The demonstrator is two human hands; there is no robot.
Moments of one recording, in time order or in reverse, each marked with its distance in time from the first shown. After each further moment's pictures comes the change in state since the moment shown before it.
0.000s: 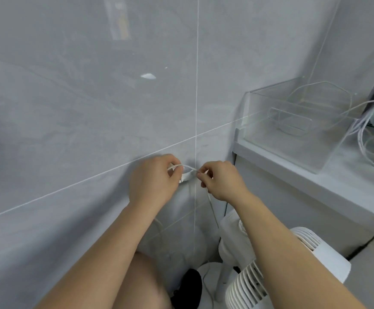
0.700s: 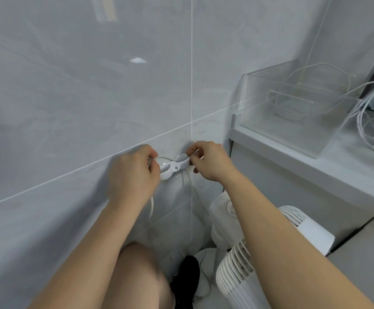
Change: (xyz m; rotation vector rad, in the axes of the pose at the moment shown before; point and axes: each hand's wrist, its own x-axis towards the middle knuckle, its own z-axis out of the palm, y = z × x) left_hand -0.004 -0.032 0.001 0.037 0.167 0.065; right_hand 0.019 -0.011 0.008 0.177 0.009 0.090
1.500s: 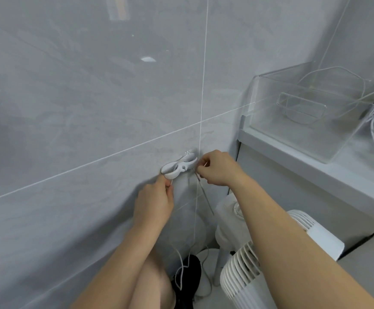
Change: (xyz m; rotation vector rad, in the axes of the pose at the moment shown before) left_hand -0.055 -0.029 0.063 0.024 -0.257 -0.146; right_hand -0.004 0.003 0.000 -0.188 -0.190 0.118
